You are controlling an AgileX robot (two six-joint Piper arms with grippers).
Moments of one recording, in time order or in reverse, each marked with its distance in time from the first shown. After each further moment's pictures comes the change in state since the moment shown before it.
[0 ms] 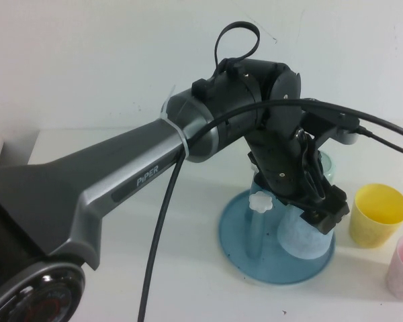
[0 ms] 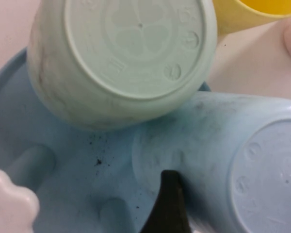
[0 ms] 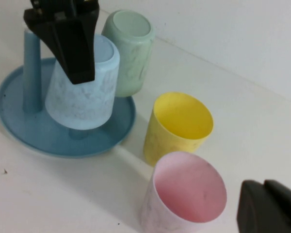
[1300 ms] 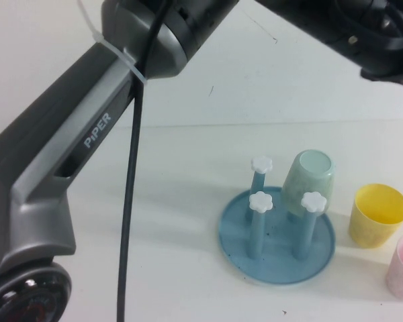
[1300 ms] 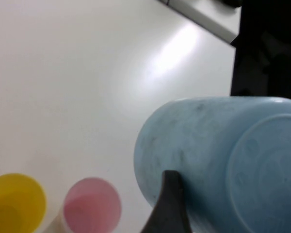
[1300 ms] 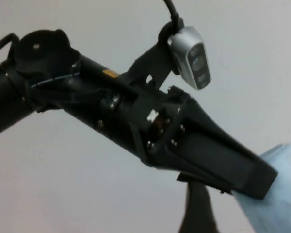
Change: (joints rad) right arm 0.000 0.000 -0.066 1.257 -0.161 -0.617; left arm 0.000 -0.033 -0.532 -0.465 0.166 0.034
